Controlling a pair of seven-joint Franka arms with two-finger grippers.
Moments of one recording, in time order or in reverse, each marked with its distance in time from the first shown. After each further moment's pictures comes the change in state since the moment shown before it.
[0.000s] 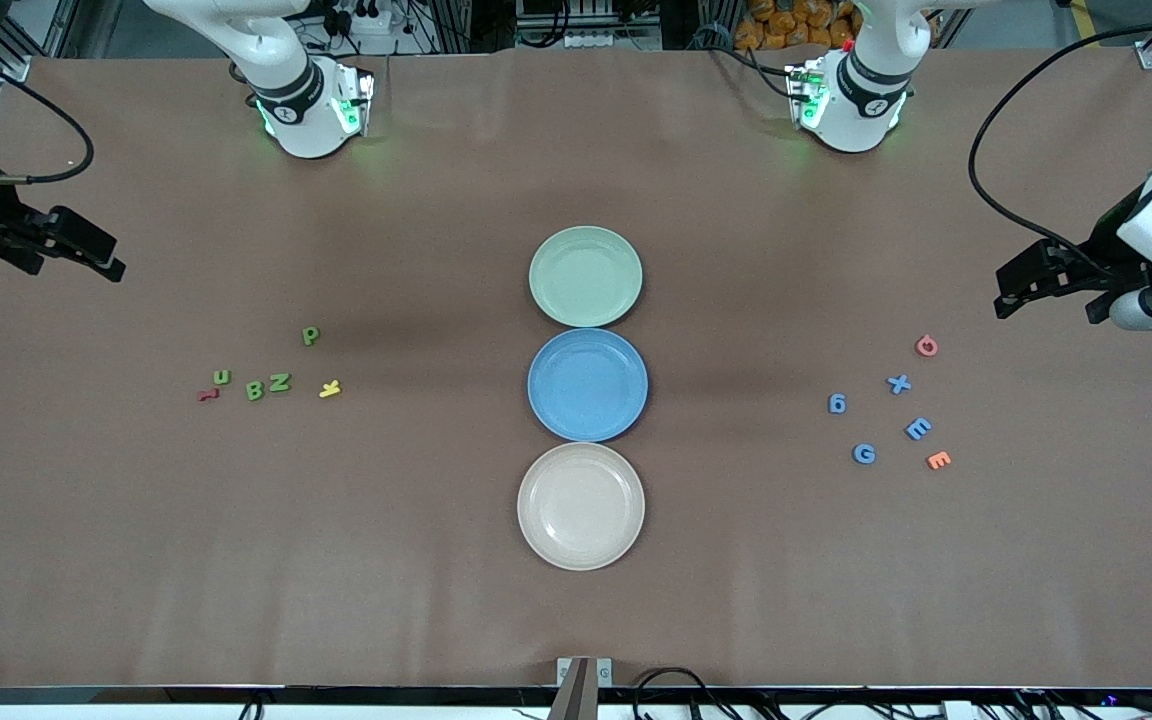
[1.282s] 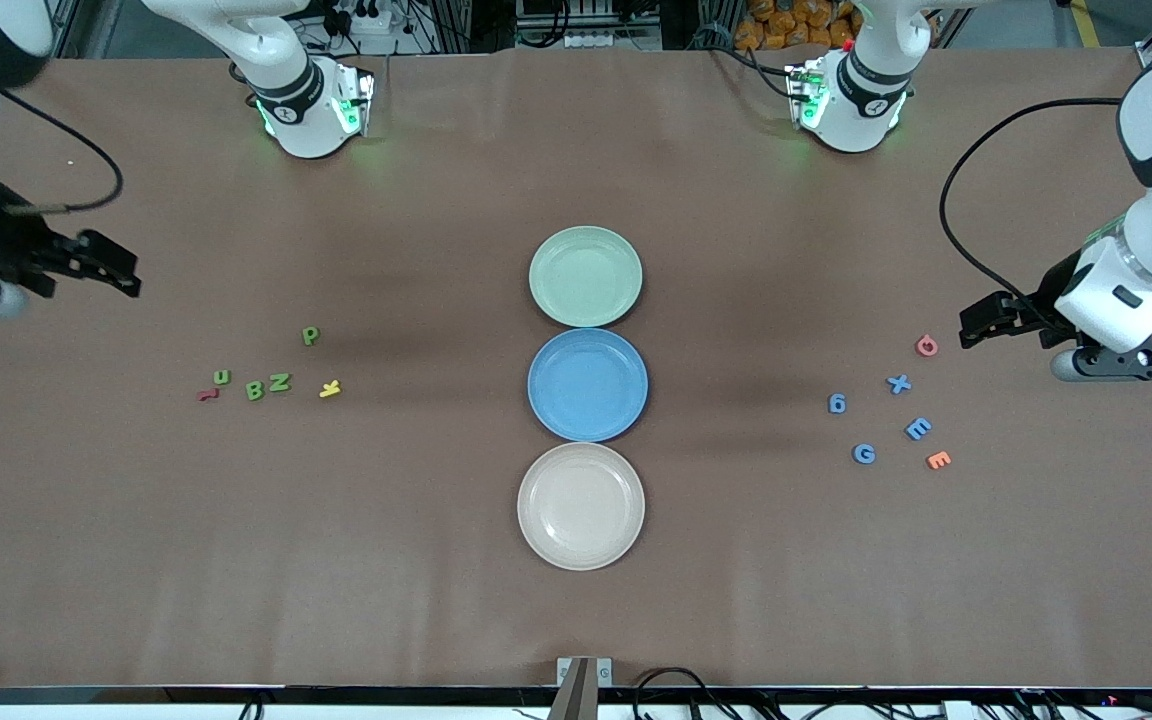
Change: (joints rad) left arm 0.018 0.039 0.004 -0.159 0.000 0.106 -0.033; right arm 0.043 0.061 -0.024 -0.020 -0.057 0.026 -0.117
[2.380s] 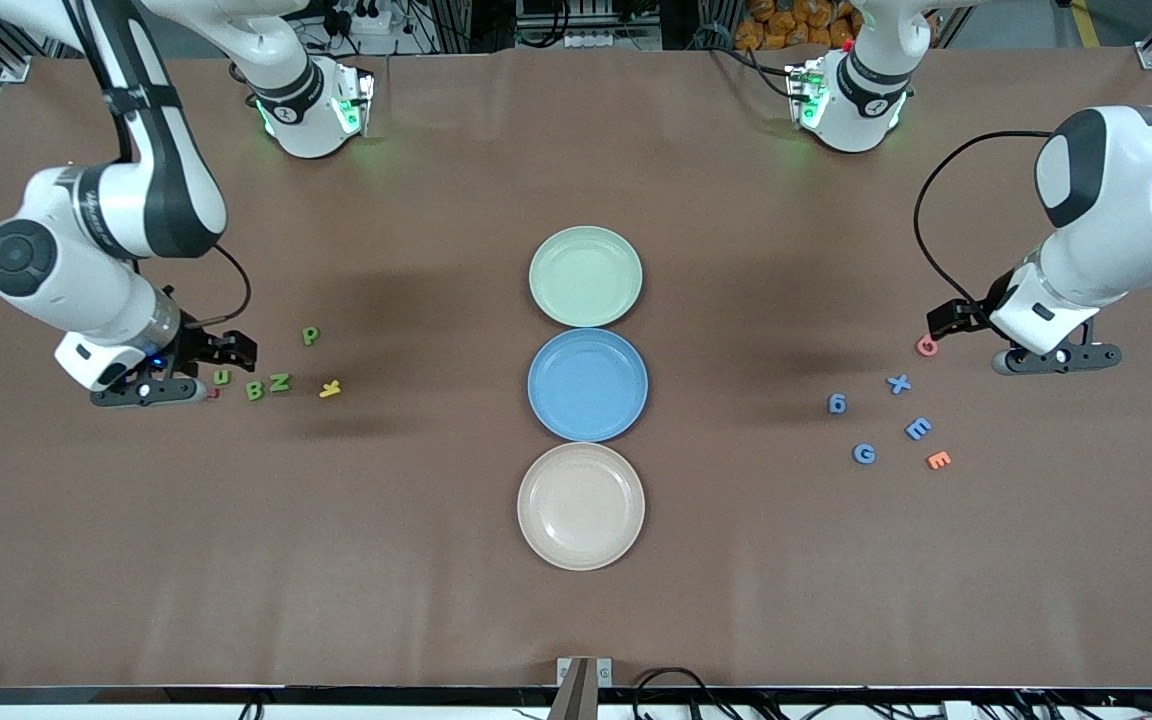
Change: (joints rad) left arm 0.057 -0.063 0.001 -0.399 0.046 0.270 0.001; right arm 0.013 0.171 -0.005 -0.416 0.000 0.585 -0.059
